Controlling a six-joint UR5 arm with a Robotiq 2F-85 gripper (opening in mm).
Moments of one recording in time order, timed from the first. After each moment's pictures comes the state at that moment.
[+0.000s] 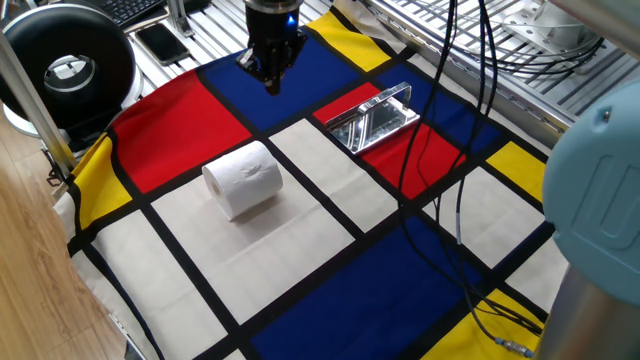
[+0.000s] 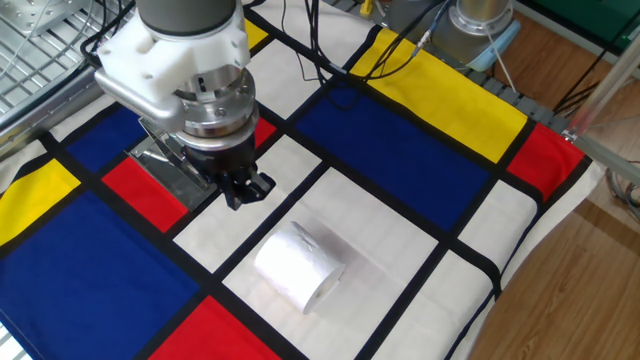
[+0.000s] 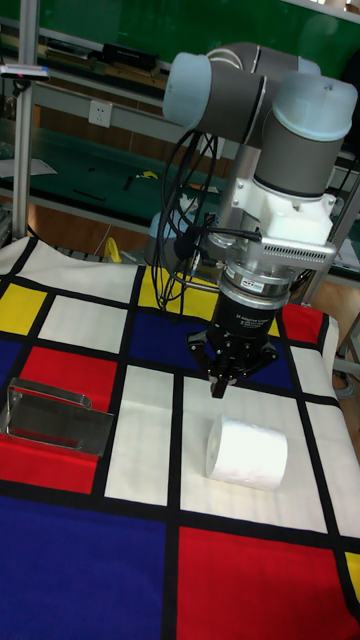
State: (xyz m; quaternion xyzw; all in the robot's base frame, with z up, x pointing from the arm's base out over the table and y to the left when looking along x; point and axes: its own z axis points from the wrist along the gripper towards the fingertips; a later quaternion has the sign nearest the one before) arm 0.614 0.073 0.185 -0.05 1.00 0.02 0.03
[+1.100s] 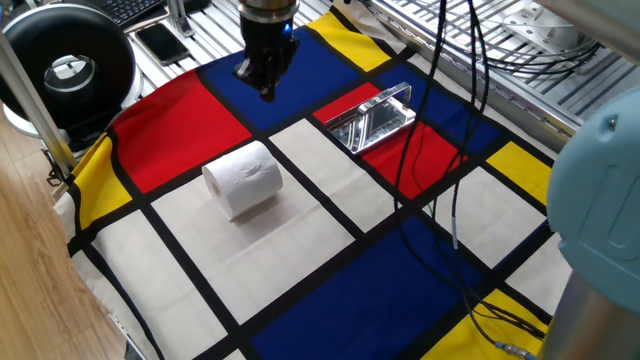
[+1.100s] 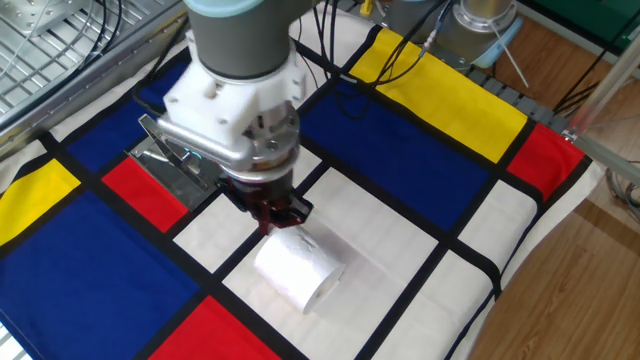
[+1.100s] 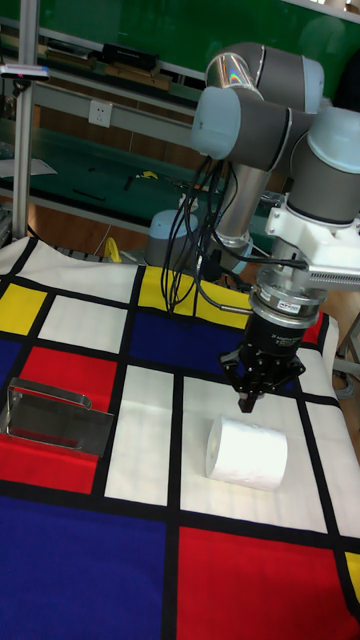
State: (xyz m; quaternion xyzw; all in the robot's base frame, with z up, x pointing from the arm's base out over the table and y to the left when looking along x) arm 0.609 0.126 0.162 -0.10 0.99 0.02 0.04
